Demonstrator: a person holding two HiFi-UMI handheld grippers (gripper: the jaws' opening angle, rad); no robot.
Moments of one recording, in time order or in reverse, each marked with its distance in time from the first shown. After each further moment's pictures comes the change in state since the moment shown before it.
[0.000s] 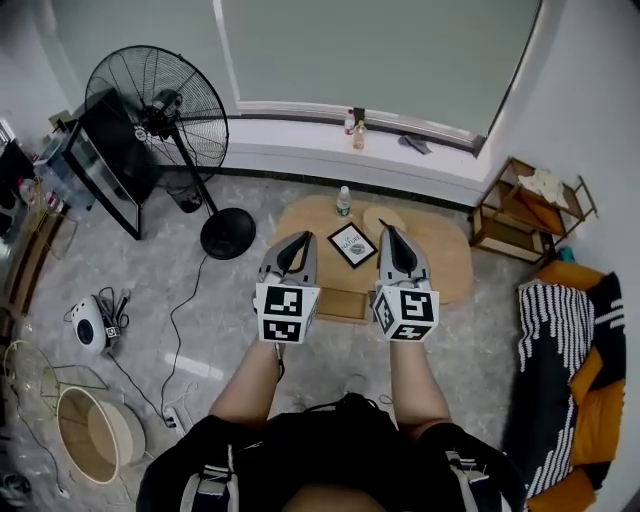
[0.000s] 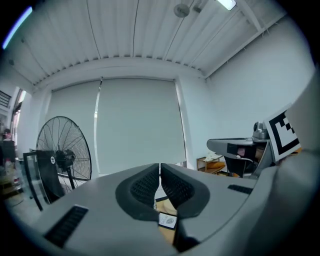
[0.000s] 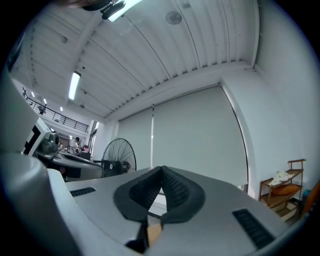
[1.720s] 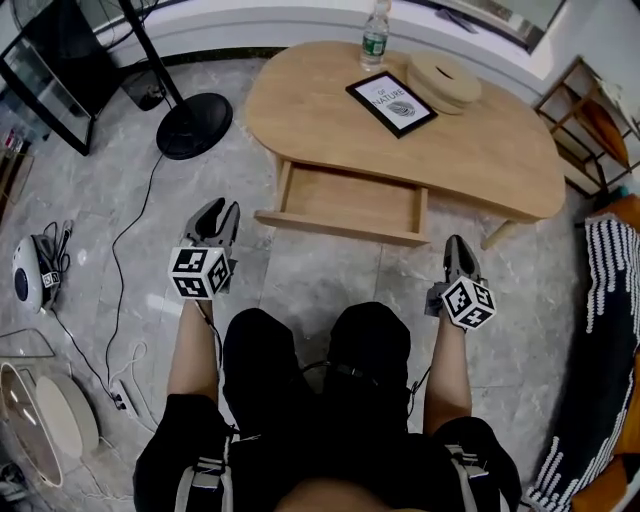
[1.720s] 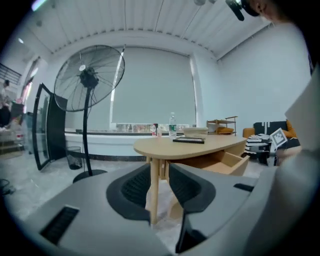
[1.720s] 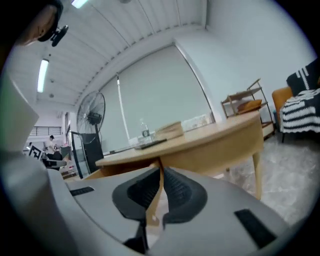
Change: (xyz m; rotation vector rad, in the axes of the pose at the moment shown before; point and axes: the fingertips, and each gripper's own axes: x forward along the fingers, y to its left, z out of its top) left arm 0.061 0.124 -0.768 -0.133 0.124 0.024; right arm -0.125 -0.143 -0.805 0.303 0.247 -0.217
